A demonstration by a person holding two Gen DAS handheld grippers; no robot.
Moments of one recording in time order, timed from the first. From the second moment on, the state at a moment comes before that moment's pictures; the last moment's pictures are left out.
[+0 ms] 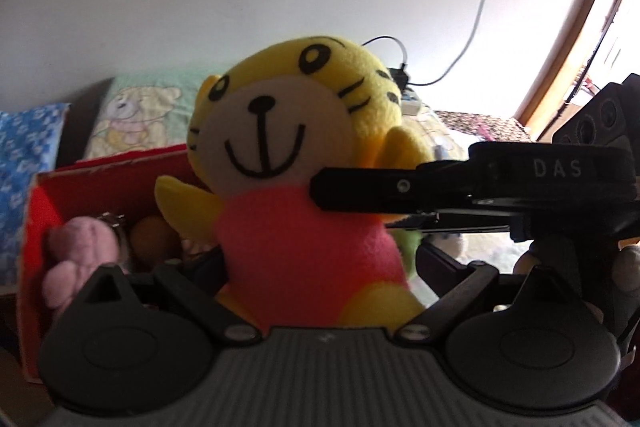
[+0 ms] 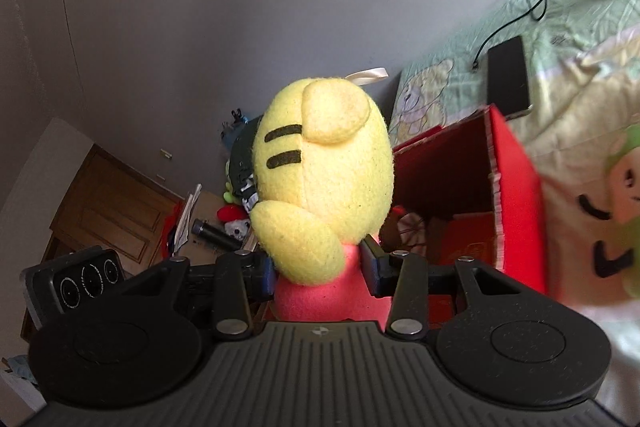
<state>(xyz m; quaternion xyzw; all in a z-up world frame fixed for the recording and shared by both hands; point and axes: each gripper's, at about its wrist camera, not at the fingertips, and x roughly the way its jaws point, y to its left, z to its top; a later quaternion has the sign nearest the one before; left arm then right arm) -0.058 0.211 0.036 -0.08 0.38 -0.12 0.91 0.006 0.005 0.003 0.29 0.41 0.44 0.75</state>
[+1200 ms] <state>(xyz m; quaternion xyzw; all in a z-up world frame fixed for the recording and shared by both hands) -0.038 0.283 -0.043 -0.11 0.47 -0.07 0.87 0.034 0.097 -0.063 0.22 0.52 0.37 0.74</state>
